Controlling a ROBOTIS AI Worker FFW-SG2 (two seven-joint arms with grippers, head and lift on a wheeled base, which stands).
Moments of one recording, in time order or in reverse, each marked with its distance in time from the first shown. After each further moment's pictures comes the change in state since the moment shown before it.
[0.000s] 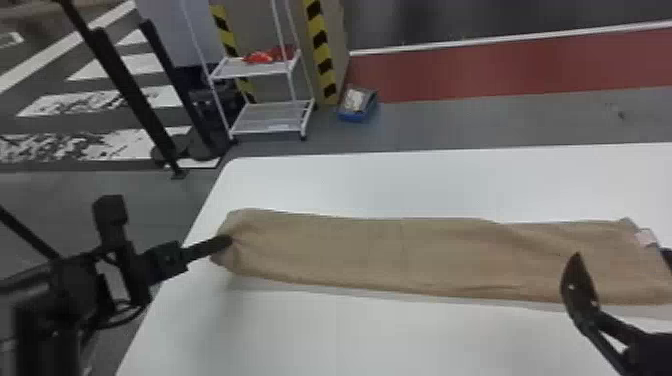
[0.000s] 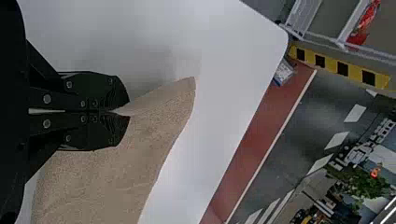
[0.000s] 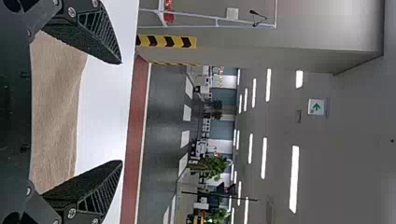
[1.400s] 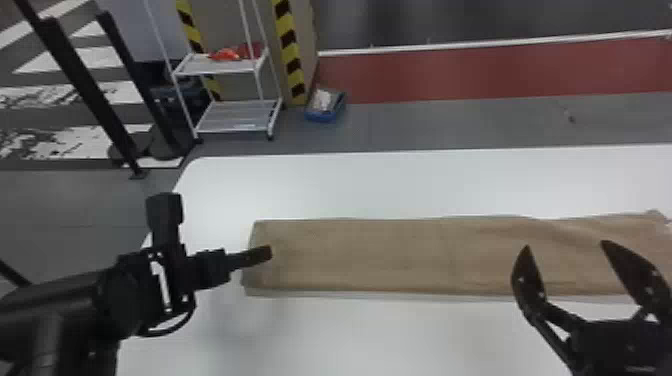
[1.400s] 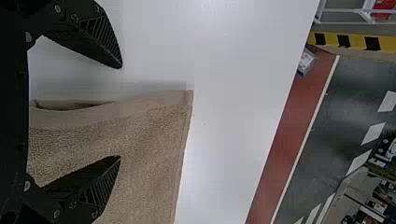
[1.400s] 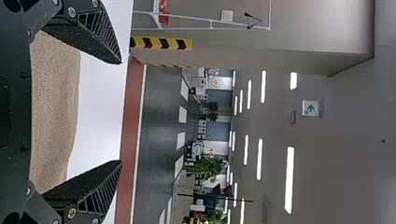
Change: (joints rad) left arm 0.052 -0.097 -0.291 -0.096 0.054 -0.046 0.333; right arm 0.002 0.000 0.010 -0.007 0.000 -0.016 0.000
